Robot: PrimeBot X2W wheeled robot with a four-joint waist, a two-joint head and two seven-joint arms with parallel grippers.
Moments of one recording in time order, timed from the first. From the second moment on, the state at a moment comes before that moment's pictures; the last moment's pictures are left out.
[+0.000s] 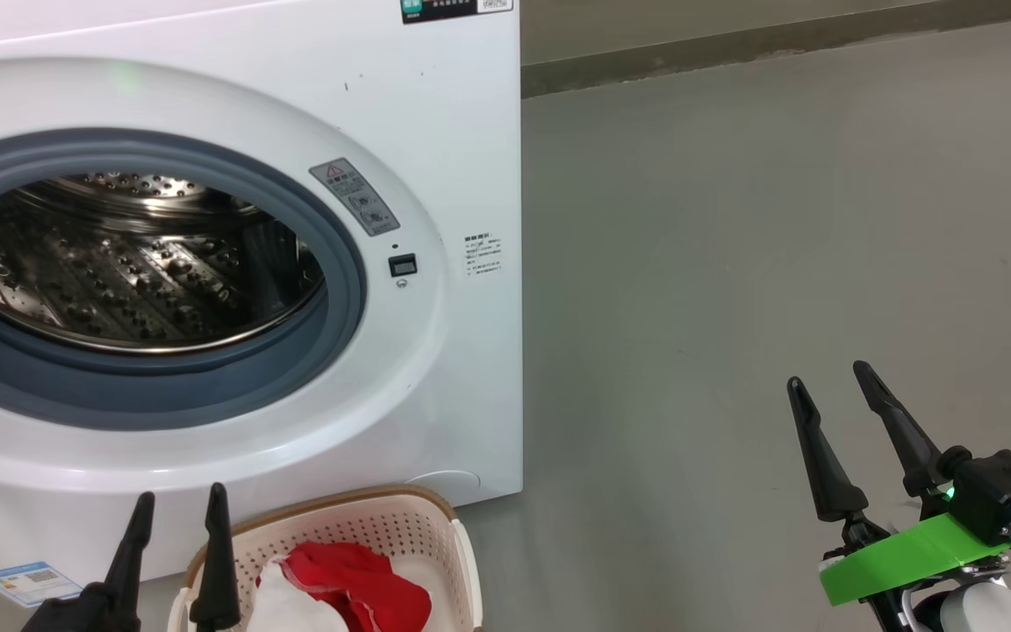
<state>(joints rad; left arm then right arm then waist) 0.00 0.03 0.11 0.19 -0.23 -0.09 -0.25 -0.06 -0.15 0.07 0.15 0.35 0.12 -0.26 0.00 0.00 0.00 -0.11</state>
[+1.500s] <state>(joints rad) 0.00 0.04 0.11 0.17 -0.22 -0.08 -0.25 -0.06 -0.15 0.06 0.16 0.35 0.12 -0.26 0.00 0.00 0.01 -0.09</state>
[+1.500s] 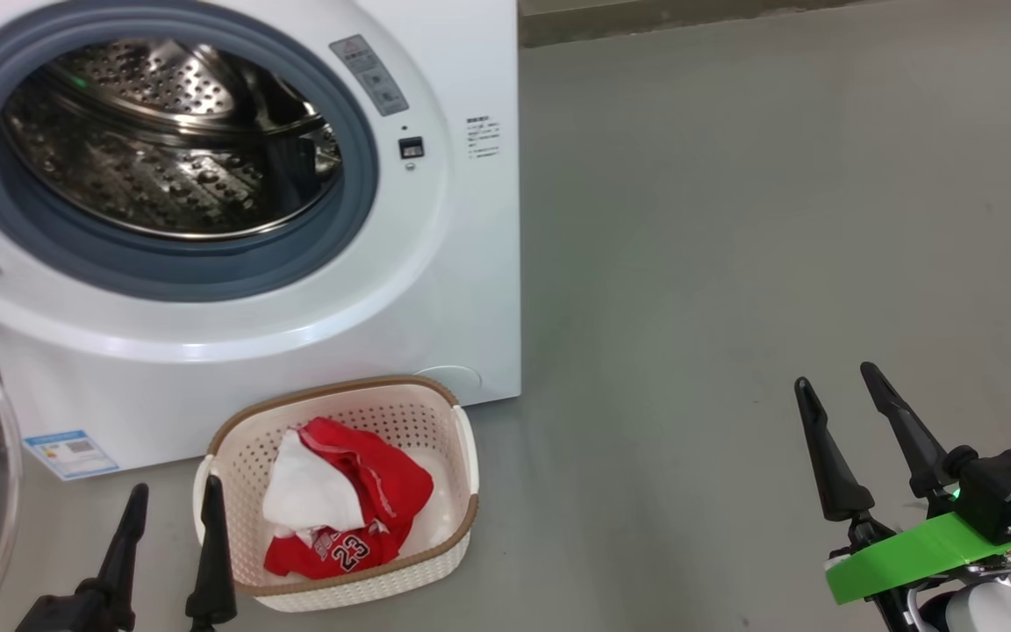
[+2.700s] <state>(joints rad) 0.04 0.05 0.07 0.03 -0.22 0.01 -0.22 -0.07 -0.17 0.10 0.15 0.36 0.12 -0.26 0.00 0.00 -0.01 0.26</state>
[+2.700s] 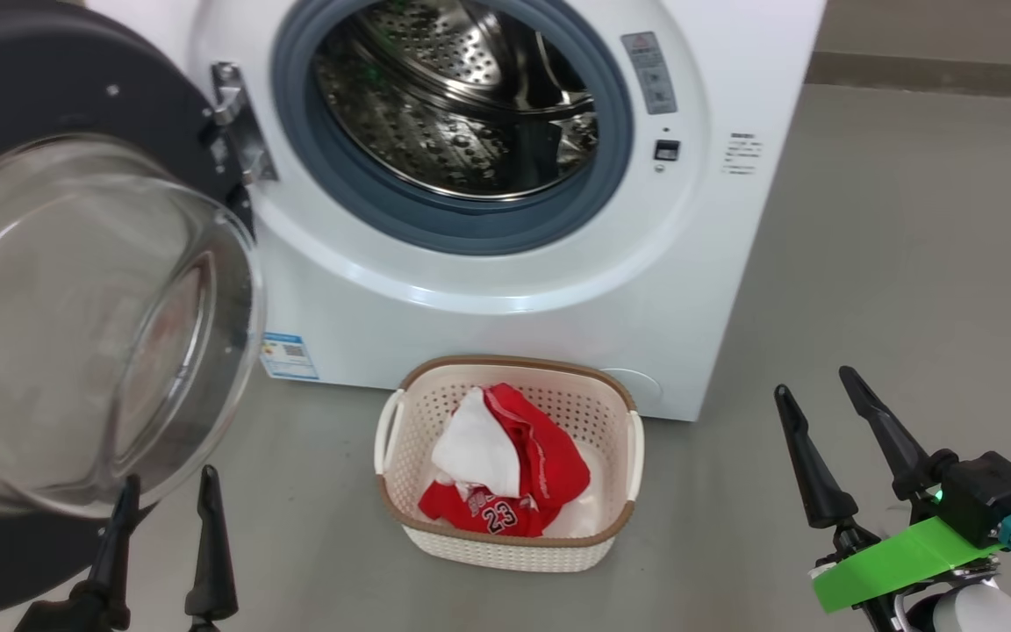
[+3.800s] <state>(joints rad) 0.08 0.07 0.07 0.00 -0.21 0.04 -0.22 -0.06 -0.16 0.12 0.16 0.37 0.12 -0.26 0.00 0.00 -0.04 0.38</state>
